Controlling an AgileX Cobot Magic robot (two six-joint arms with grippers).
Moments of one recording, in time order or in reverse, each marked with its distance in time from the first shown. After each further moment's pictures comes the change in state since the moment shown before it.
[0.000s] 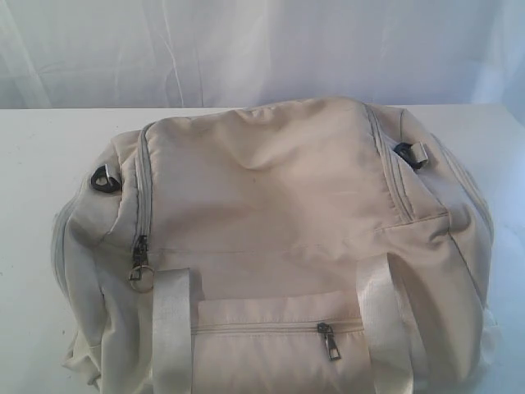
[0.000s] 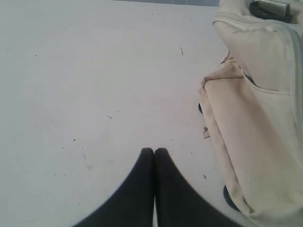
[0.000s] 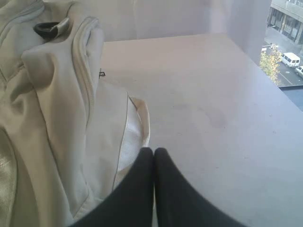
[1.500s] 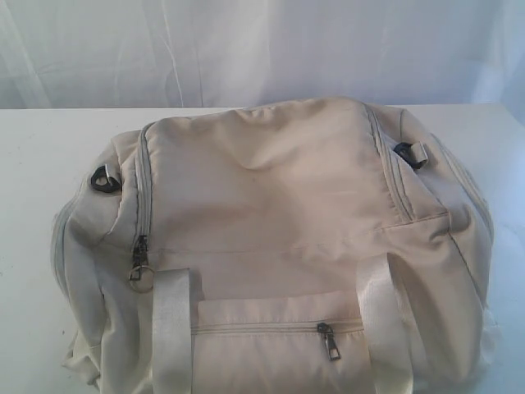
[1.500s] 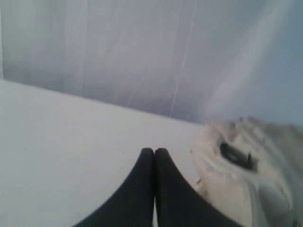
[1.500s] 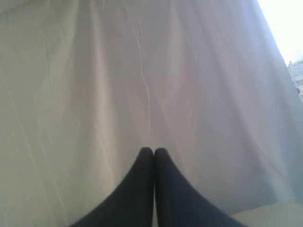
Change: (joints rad) left arm 0.000 0.000 0.002 -0.097 -0.385 -0.079; right arm 0.047 0.000 0.000 -0.026 -0.693 0.292
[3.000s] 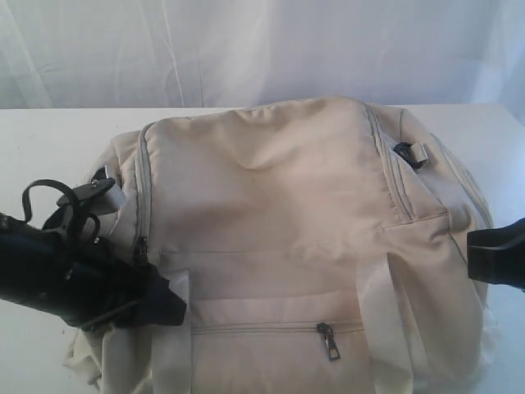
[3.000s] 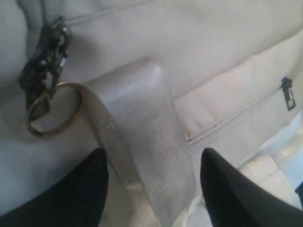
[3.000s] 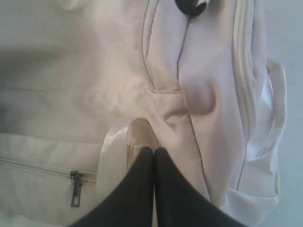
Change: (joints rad) left arm -0.431 1.351 -0.634 -0.752 0.561 0.670; right arm 0.165 0.744 -0.537 0.390 0.977 -0.537
